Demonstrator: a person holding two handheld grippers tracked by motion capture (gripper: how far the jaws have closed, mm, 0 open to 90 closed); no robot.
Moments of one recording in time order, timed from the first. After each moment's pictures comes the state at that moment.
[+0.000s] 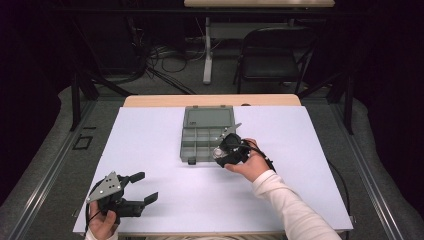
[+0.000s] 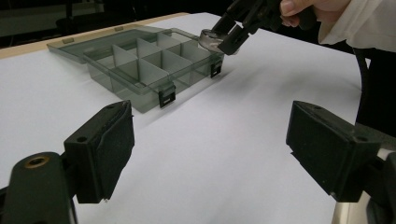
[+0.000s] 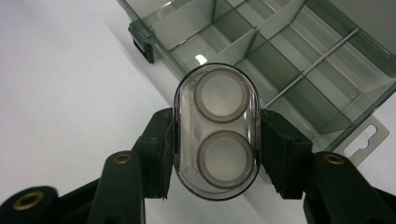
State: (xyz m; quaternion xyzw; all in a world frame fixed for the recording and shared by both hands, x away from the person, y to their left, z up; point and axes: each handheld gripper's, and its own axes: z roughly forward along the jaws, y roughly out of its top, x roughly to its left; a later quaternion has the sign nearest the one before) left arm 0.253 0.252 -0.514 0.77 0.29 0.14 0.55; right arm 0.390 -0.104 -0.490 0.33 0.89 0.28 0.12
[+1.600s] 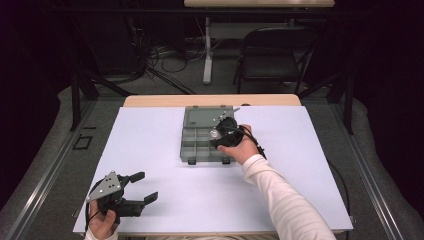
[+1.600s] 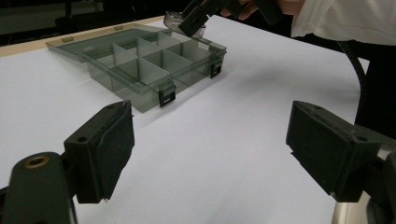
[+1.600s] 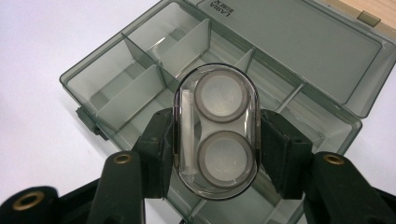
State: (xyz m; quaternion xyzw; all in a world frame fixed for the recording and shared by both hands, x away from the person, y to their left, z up) left arm 0.255 0.253 -0.515 0.77 0.29 0.13 0.55; right arm 0.438 -0.092 -0.485 0.38 0.85 0.32 0.14
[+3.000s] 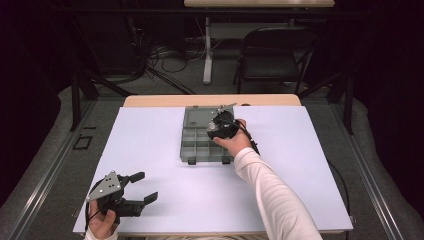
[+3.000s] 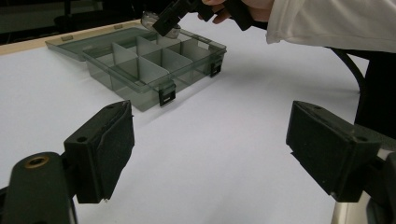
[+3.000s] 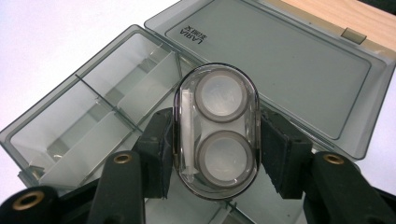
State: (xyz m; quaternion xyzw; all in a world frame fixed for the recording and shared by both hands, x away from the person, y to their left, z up) left arm 0.255 0.254 -0.516 0.77 0.29 0.13 0.55; right arm 0.474 -0.084 -0.501 0.42 0.83 0.34 0.15
